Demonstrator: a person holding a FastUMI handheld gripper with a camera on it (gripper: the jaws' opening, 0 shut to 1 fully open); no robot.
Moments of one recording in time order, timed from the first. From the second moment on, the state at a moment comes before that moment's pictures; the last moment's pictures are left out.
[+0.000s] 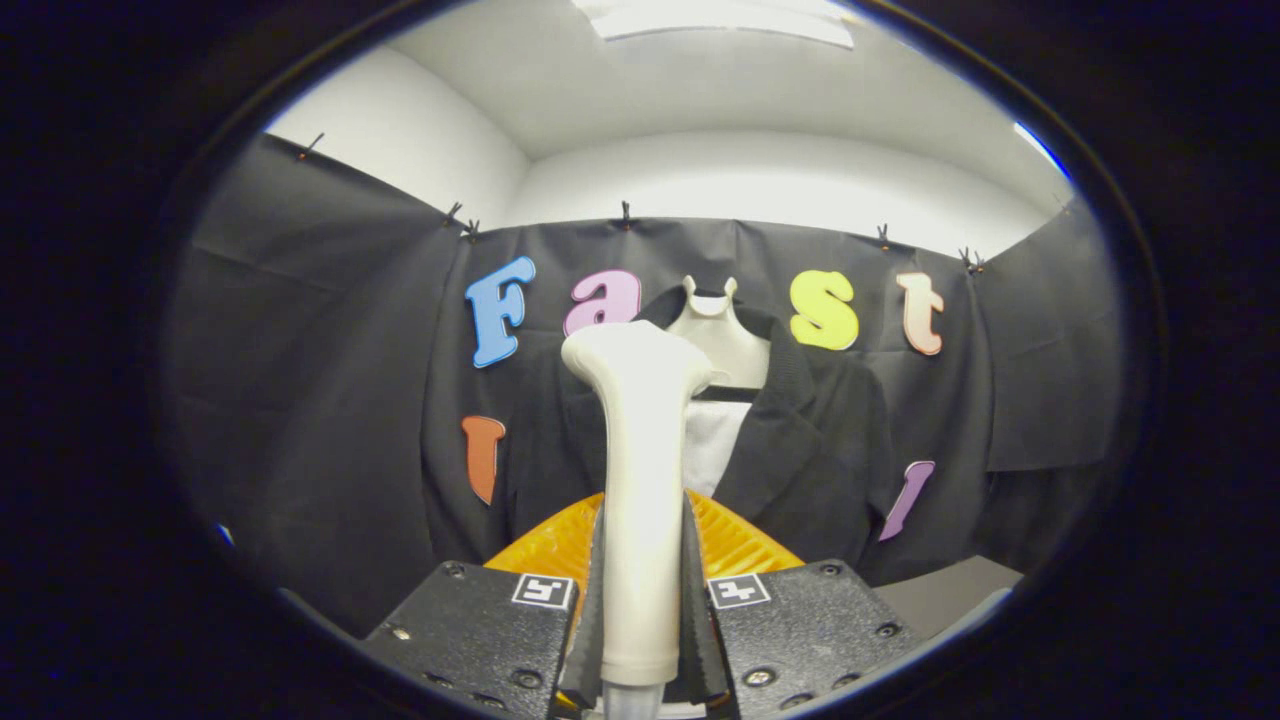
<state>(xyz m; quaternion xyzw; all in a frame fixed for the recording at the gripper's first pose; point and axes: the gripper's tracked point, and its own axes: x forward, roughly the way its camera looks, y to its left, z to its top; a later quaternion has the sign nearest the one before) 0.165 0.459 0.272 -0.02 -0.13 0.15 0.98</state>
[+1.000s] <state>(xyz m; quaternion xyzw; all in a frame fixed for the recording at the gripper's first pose) 0.191 0.501 0.178 -0.06 -0.06 0.12 0.99</state>
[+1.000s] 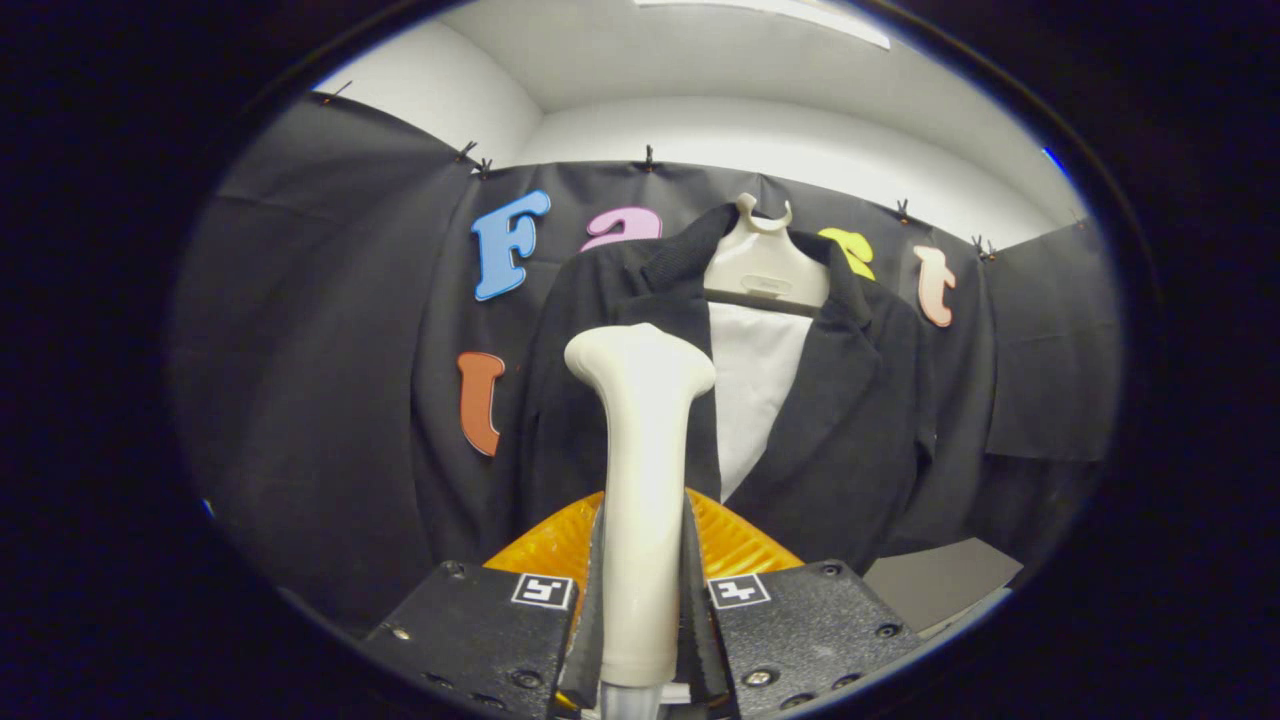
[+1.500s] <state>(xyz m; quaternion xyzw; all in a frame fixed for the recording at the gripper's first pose) 0.185 0.501 0.117 -0.07 -0.02 0.11 0.99</state>
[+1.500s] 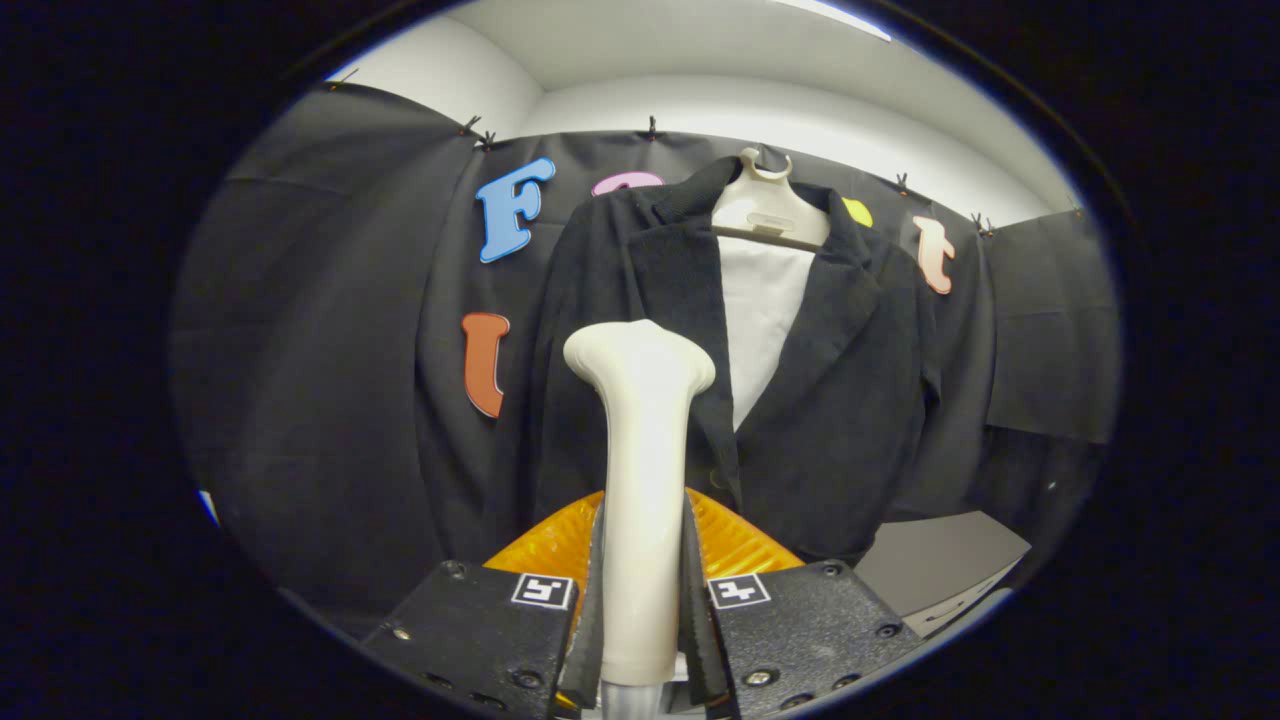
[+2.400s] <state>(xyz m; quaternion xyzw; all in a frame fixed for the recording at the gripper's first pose) 0.180 0.501 0.015 -0.09 0.06 0.10 0.99</state>
